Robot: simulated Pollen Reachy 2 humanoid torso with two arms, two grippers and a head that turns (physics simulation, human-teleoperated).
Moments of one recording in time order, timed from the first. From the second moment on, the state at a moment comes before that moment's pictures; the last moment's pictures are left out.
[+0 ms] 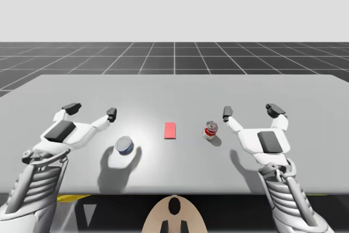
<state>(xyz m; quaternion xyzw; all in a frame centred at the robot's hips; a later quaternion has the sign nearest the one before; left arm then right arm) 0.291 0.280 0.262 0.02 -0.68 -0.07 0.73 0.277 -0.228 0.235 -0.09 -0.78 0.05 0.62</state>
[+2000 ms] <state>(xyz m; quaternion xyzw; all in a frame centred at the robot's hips) 0.268 0.222 0.160 -0.04 -0.51 -0.08 0.86 0.276 -0.226 0.233 -0.08 -0.77 0.05 0.63</state>
